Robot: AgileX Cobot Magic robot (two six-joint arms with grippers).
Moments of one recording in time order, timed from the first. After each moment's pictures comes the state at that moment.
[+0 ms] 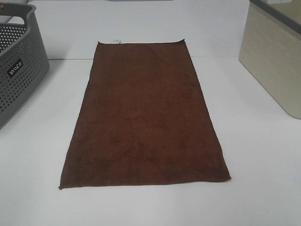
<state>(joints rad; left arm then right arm) -0.02 0.00 -0.51 -0.07 1.06 0.20 0.03 0.00 -0.50 0.01 1.07 -0.06</state>
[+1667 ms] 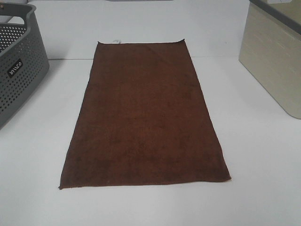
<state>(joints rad) -0.02 0.00 -0.51 -0.07 1.06 0.20 0.03 0.00 -0.50 0.01 1.07 -0.06</state>
